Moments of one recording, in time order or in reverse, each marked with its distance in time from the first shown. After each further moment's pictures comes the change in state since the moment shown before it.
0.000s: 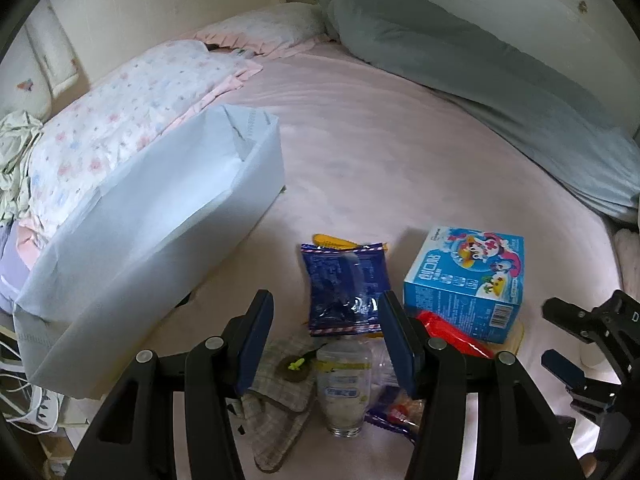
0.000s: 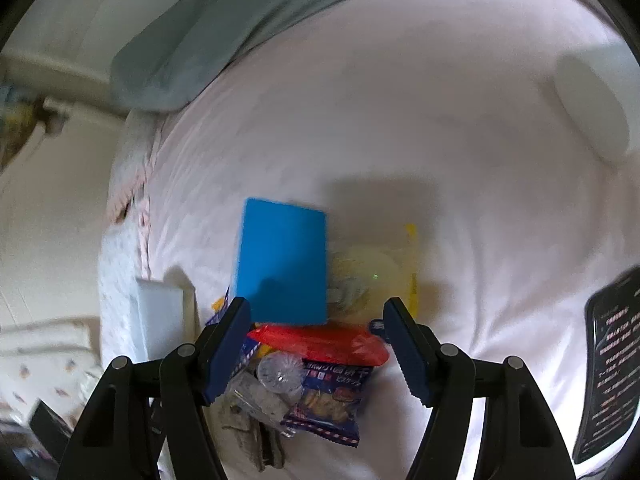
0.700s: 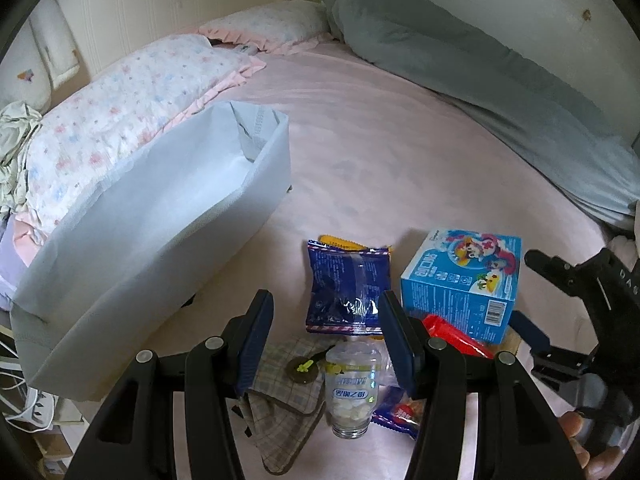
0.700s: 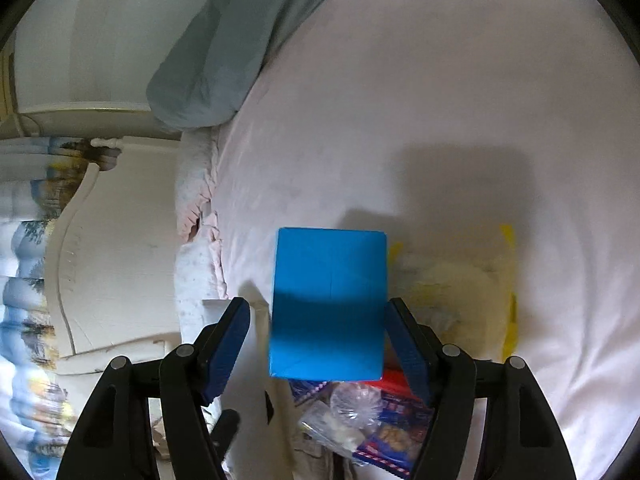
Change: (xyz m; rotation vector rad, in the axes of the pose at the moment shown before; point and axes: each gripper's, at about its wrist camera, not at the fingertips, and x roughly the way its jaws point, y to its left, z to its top) left arm -0.003 0.009 0.001 -0.017 0.007 -0.022; right arm 0.046 0.001 0.023 0.049 0.051 0.295
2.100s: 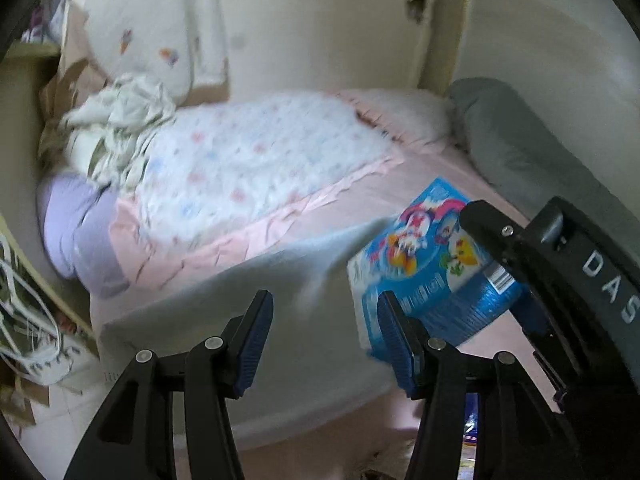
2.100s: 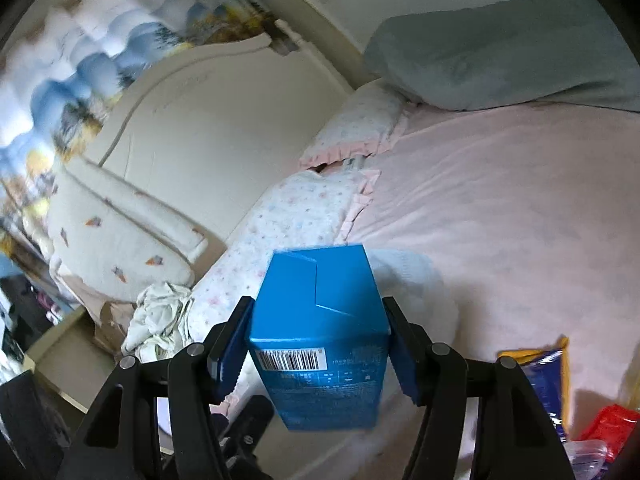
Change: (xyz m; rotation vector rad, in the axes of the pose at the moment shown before) left arm -0.037 0.121 0.030 -0.349 -0.288 0.241; right arm 0.101 0.180 -0.133 -0.756 -0.032 0.160
